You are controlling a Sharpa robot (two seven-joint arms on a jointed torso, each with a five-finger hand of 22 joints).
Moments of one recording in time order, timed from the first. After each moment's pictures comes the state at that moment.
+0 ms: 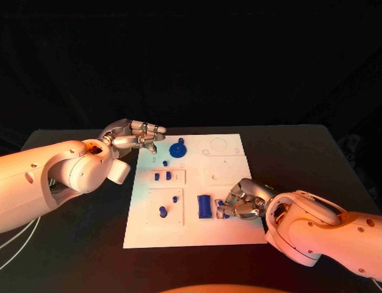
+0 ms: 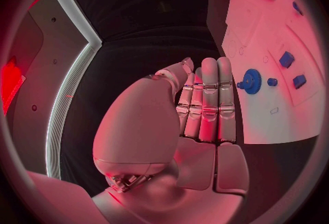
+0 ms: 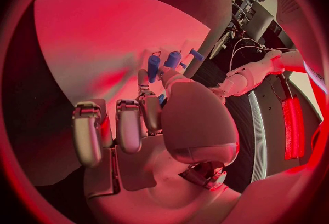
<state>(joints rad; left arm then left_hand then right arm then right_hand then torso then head) 1.21 -0.94 -0.01 1.56 -0.17 -0.22 0.15 1.48 -0.18 0.45 0.08 0.05 1.05 0.17 0.08 0.14 1.08 0.11 0.28 0.20 1.16 0.03 0.82 0.46 0.18 1.00 0.11 0.77 0.73 1.05 -0.94 -0.13 1.90 -1.28 -0.45 -0.56 1.23 -0.07 0.23 0.23 0.35 1.10 0.07 0.29 0.47 1.46 -0.03 1.29 1.31 1.46 -0.08 1.49 1.31 0.01 1.46 0.03 1.55 1.31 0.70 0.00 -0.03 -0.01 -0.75</state>
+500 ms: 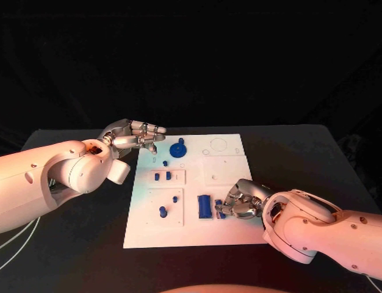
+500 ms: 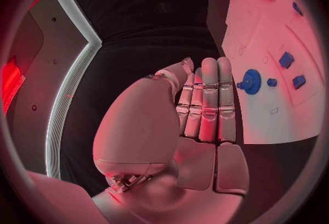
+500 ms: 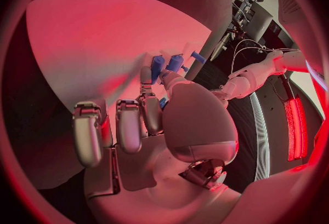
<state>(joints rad) 1.21 -0.94 -0.01 1.57 -0.17 -0.22 0.15 1.48 -0.18 0.45 0.08 0.05 1.05 0.17 0.08 0.14 1.08 0.10 0.28 0.20 1.16 0.03 0.82 0.46 0.18 1.00 0.11 0.77 0.73 1.05 -0.91 -0.13 1.87 -1.26 -0.42 -0.57 1.19 -0.06 0.21 0.25 0.36 1.14 0.04 0.30 0.48 1.46 -0.03 1.30 1.31 1.46 -0.08 1.49 1.31 0.01 1.47 0.03 1.55 1.31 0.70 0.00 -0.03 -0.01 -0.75</state>
